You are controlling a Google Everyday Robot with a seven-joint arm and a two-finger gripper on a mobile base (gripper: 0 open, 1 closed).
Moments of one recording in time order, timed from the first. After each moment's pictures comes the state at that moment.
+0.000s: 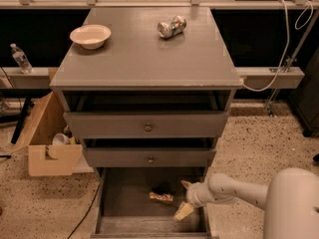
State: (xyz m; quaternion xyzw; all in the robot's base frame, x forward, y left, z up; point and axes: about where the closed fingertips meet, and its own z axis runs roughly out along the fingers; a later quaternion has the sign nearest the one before) arm 0.537 -0.094 0.242 -0.55 0.76 0.22 0.27
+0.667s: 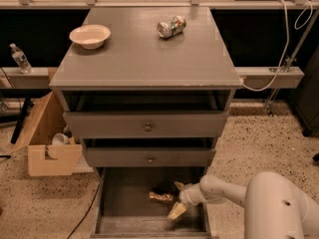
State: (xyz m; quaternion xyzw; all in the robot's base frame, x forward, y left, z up) arm 0.557 -0.067 0.179 -0.57 0.74 0.23 0.27
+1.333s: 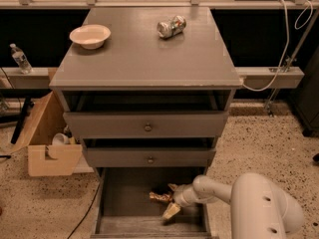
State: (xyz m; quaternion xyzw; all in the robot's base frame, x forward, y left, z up) arm 0.567 -0.041 0.145 -0.58 0.73 0.24 0.27
